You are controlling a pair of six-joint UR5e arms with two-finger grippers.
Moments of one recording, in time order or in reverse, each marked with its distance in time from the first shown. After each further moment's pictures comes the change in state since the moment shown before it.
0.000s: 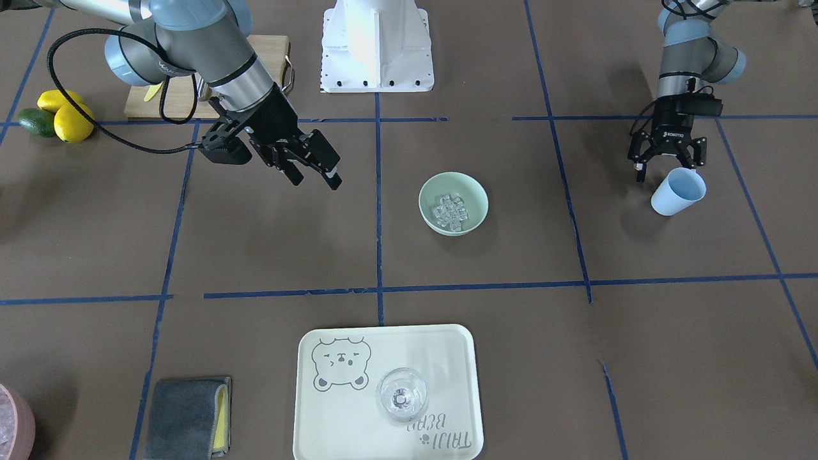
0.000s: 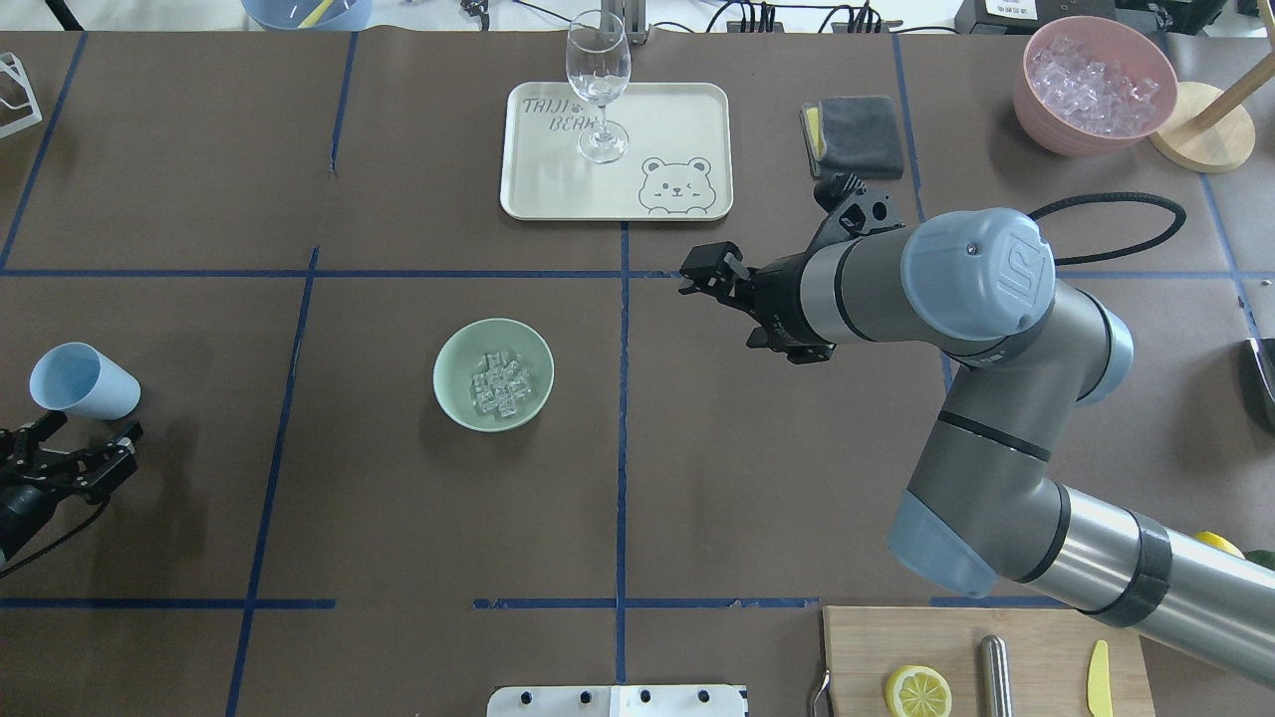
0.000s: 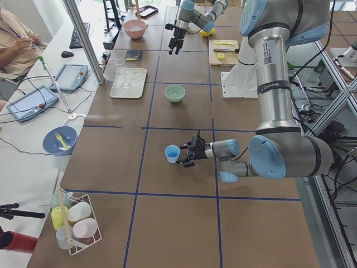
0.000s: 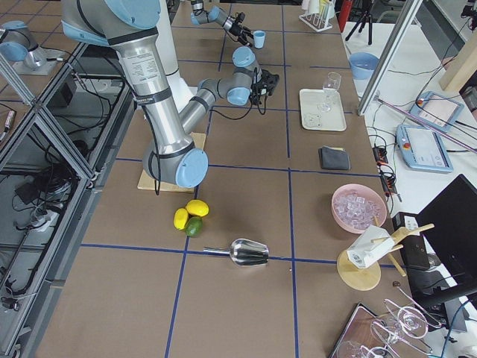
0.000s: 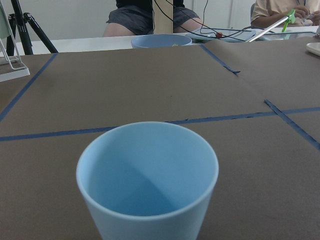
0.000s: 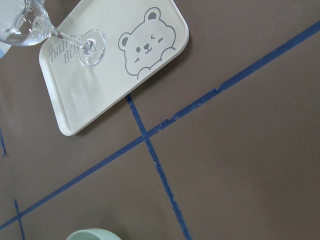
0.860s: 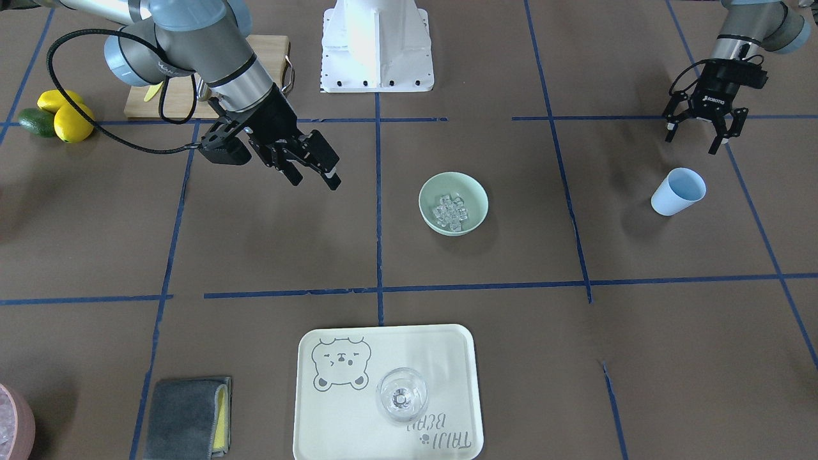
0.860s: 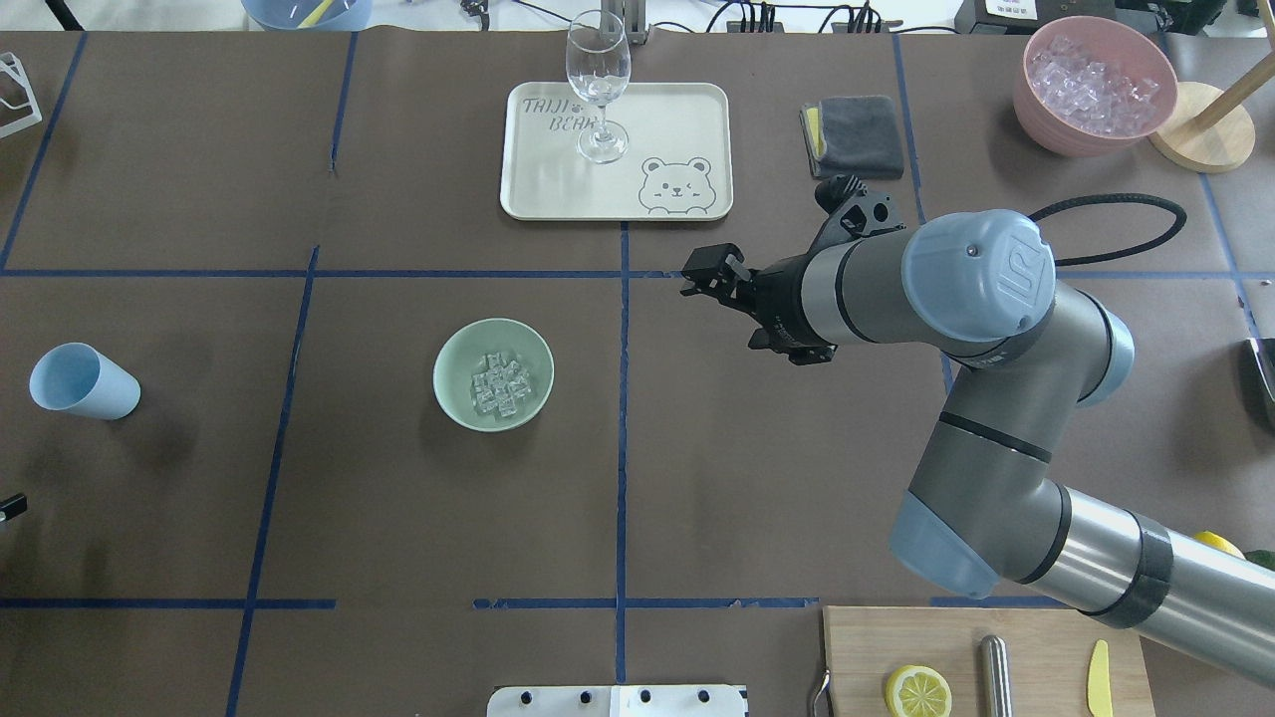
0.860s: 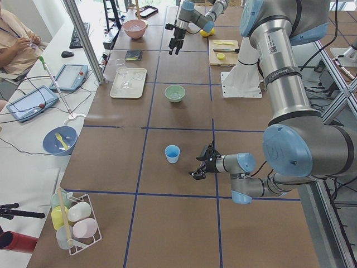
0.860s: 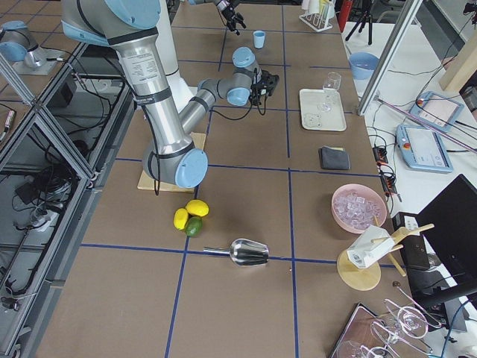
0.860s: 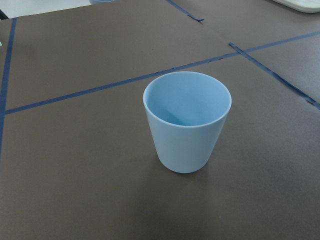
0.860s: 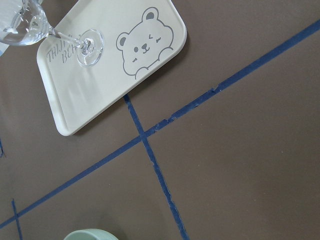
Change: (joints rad) left arm 0.022 0.233 -0.016 -0.278 -0.270 0.220; right arm -0.002 -0.002 -0.001 -0.001 0.000 -0.001
